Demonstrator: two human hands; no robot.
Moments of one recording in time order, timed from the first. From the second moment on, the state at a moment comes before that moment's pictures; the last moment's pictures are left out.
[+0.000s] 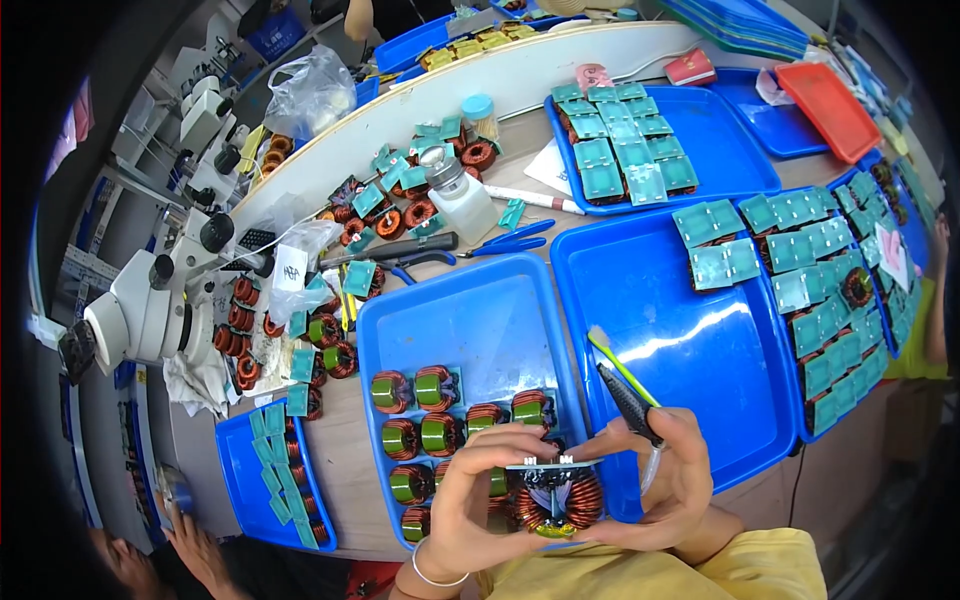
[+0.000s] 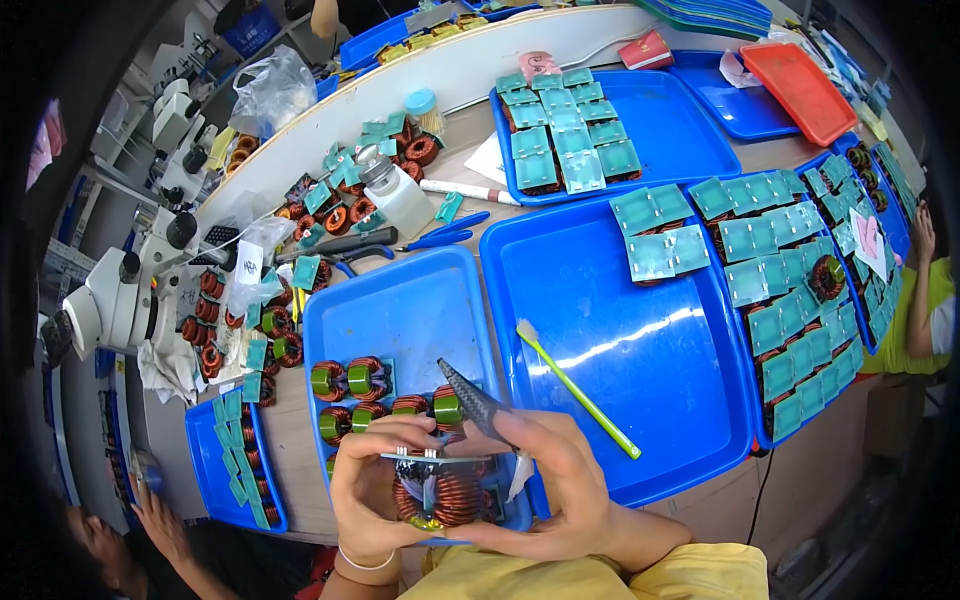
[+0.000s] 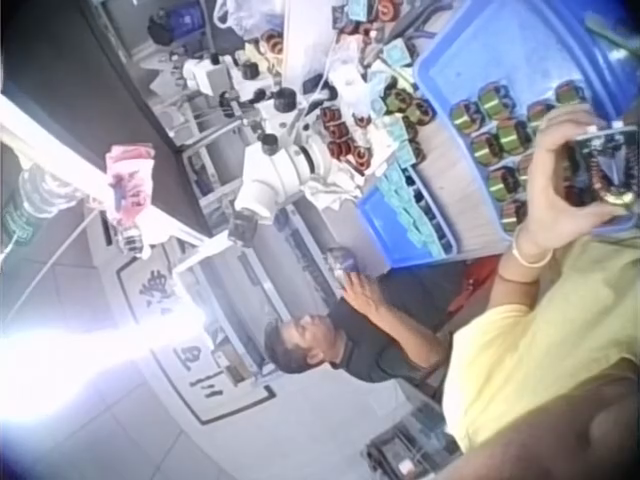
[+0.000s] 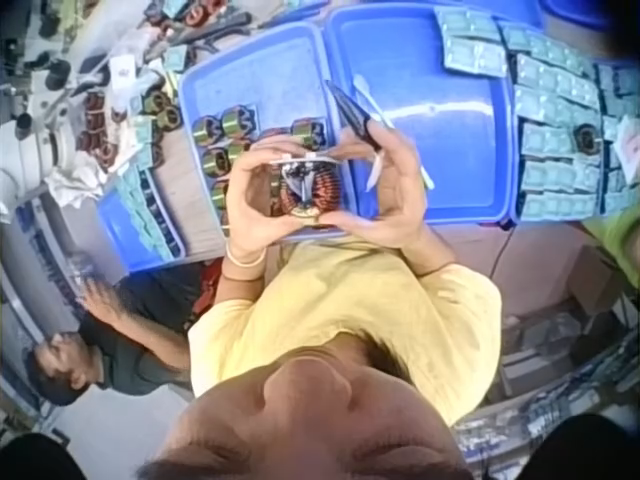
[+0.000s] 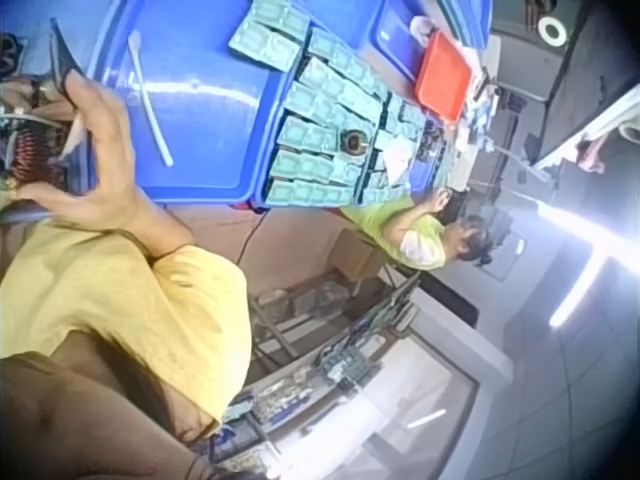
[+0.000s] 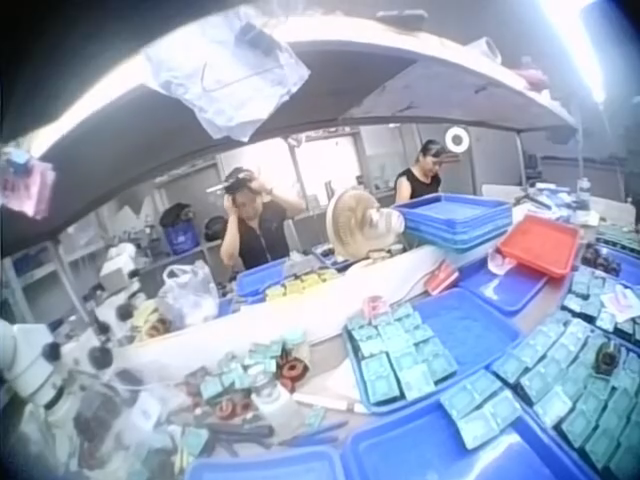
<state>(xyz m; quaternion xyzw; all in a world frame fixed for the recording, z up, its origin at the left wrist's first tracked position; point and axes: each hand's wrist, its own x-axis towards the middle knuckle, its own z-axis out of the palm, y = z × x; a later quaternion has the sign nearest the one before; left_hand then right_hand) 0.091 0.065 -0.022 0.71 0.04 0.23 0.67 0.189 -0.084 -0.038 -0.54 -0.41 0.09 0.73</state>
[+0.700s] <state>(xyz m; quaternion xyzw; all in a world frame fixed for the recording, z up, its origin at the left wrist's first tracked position) 0.072 0.059 0.023 0.97 -0.03 0.18 0.16 0.187 -0.088 -0.029 -0.59 -0.38 0.14 0.70</state>
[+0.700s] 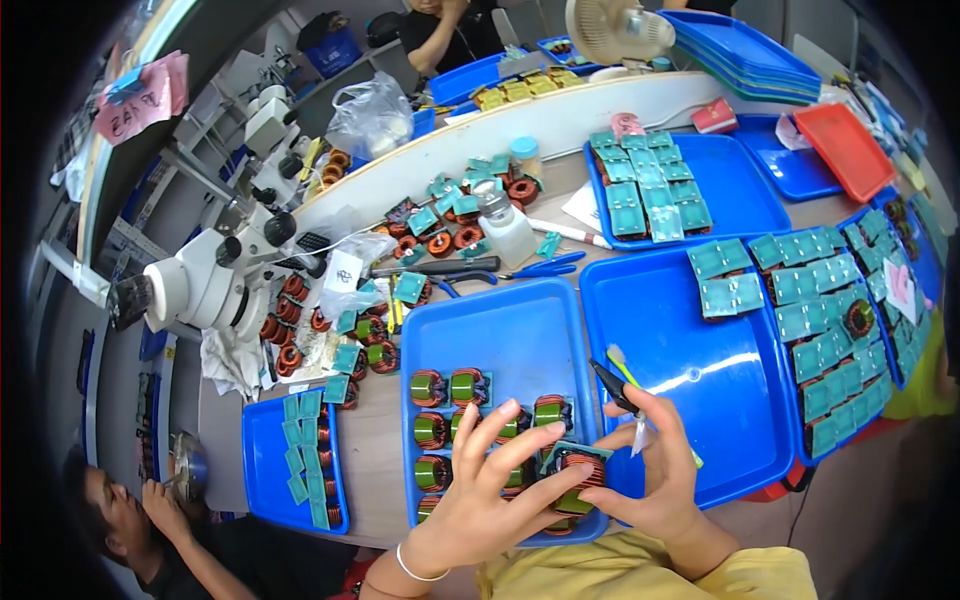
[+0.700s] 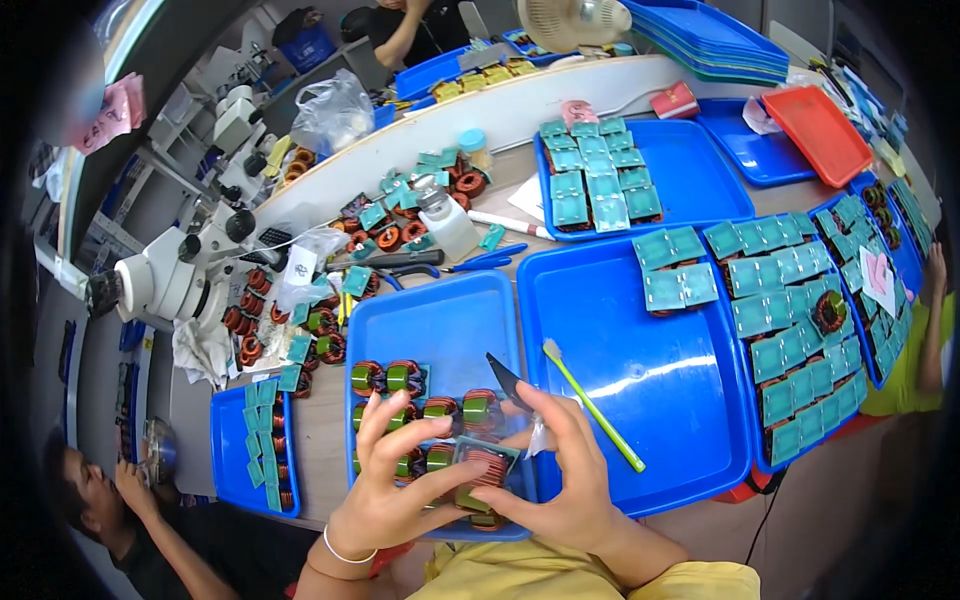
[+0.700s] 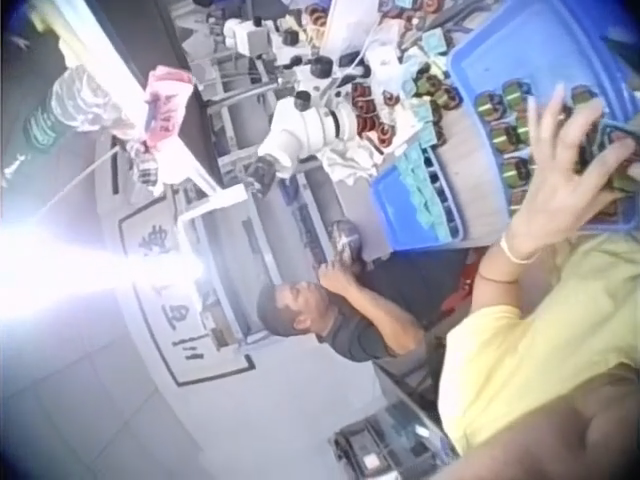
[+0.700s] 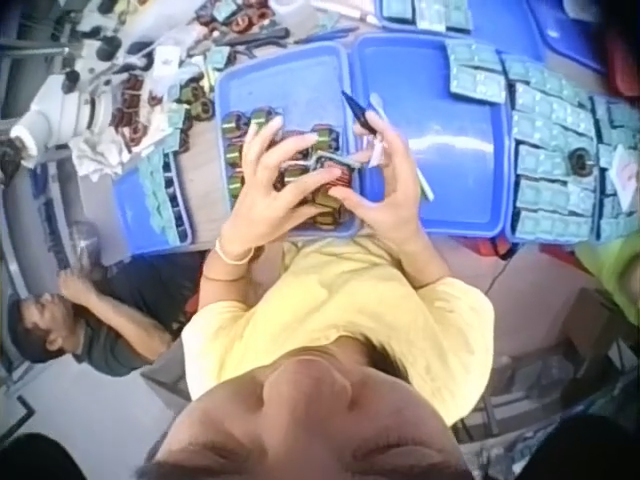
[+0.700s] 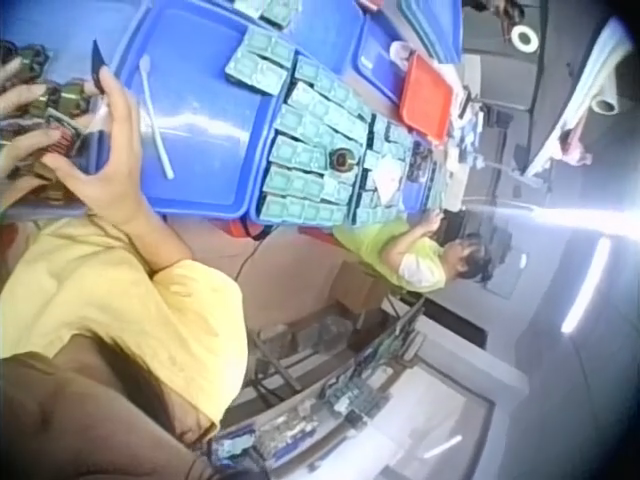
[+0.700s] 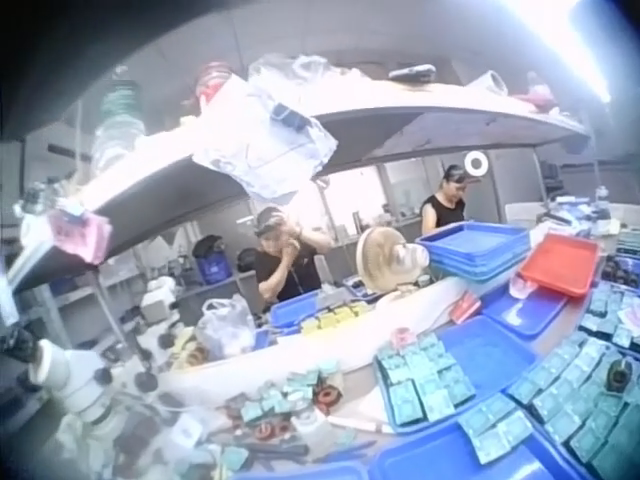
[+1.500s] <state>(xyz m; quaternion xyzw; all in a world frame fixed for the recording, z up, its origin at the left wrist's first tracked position) 0.118 0.162 -0.046 0.96 0.12 0.10 0.22 0.196 -0.082 -0.036 -0.57 -0.23 0.18 0.77</state>
